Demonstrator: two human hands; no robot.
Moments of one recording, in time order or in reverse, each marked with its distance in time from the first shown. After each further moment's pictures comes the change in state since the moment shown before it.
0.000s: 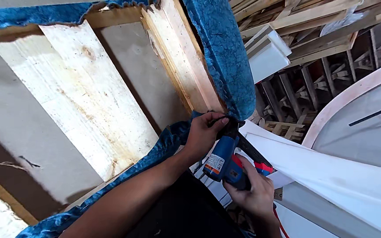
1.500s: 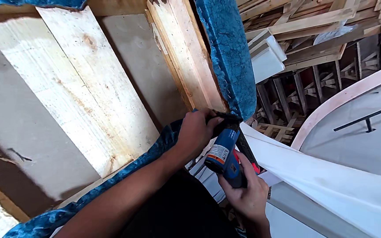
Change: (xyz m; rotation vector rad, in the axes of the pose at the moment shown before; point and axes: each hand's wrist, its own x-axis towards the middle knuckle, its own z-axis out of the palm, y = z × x) left_hand -0.001 0.029 -0.020 0.813 0.034 0.036; right_hand 0.010 -0.028 0.000 0.057 0.003 0.103
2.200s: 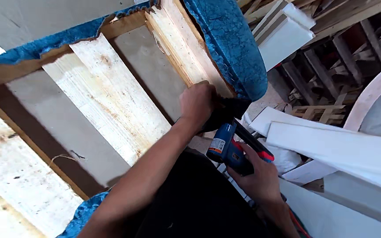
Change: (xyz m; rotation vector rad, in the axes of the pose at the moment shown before) left_hand 0.039 0.011 -0.026 0.704 -0.014 0.110; right_hand -0.029 0.000 0.023 0.034 -0.069 0.091
